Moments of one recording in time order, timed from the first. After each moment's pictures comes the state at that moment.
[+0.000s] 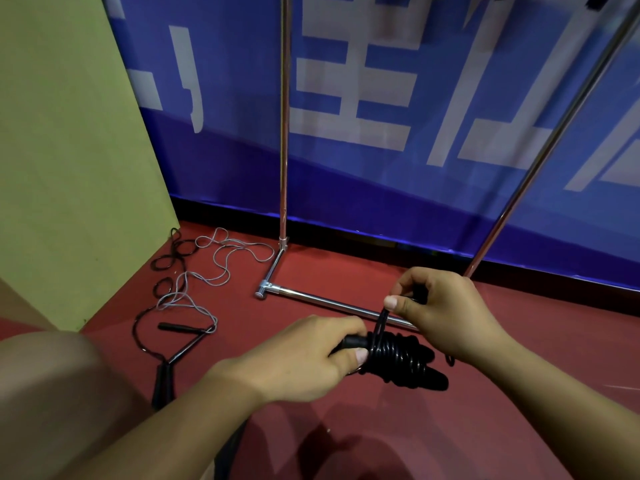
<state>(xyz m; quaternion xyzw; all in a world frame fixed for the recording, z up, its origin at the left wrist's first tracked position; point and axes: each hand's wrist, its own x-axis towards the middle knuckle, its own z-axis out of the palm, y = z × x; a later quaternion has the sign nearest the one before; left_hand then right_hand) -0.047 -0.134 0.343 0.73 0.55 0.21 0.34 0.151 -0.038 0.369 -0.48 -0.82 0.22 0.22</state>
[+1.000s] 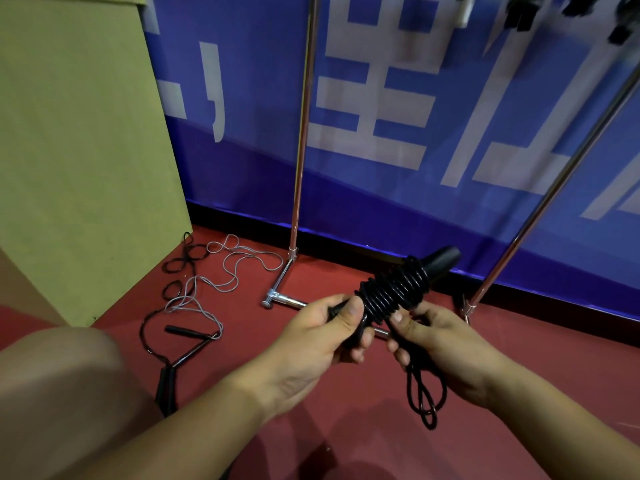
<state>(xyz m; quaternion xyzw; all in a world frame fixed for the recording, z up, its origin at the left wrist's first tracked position) -0.034 -0.132 0.350 0.40 0.39 0.57 0.60 0.140 -0.046 0.361 -0.40 -0.60 0.66 0.21</state>
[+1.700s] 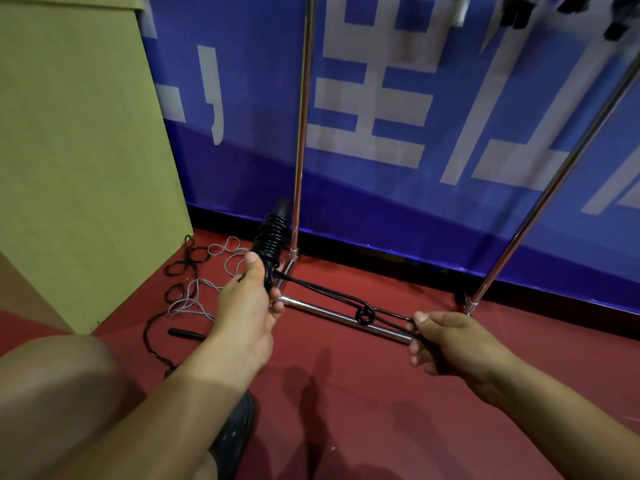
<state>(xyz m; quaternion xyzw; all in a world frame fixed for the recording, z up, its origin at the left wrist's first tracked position) -0.089 -0.107 0.357 0.03 0.55 0.73 0.40 0.153 -0.033 0.347 -0.56 -0.55 0.59 0.20</state>
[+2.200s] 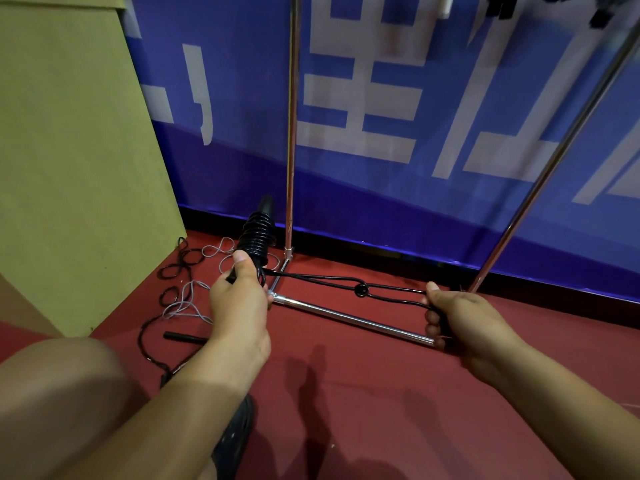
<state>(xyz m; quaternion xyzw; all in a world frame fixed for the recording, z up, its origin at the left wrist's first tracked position) -0.084 -0.097 0.349 0.05 0.61 0.74 0.30 0.153 -0.022 0.360 -0.59 -0.47 0.59 0.30</state>
